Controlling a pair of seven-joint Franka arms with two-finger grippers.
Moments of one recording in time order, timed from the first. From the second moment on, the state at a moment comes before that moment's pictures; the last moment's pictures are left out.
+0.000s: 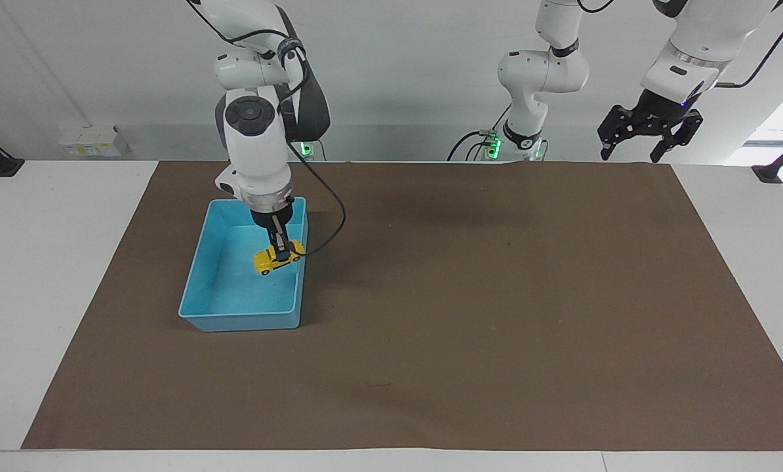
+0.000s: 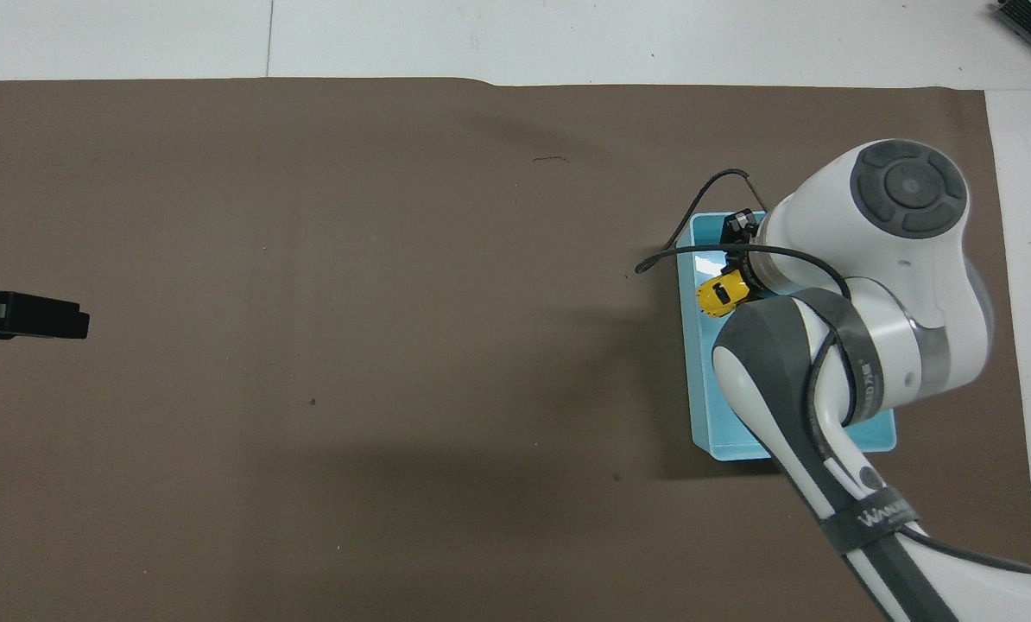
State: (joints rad) left arm -0.18 -0.14 0.09 -1.67 0.00 1.56 0.03; right arm 0.28 0.16 -0.06 -1.81 -0.07 1.97 1.42
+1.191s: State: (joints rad) left arm -0.18 -0.14 0.09 -1.67 0.00 1.56 0.03; right arm 0.13 -0.06 -0.06 -2.13 0.04 2.09 0.27
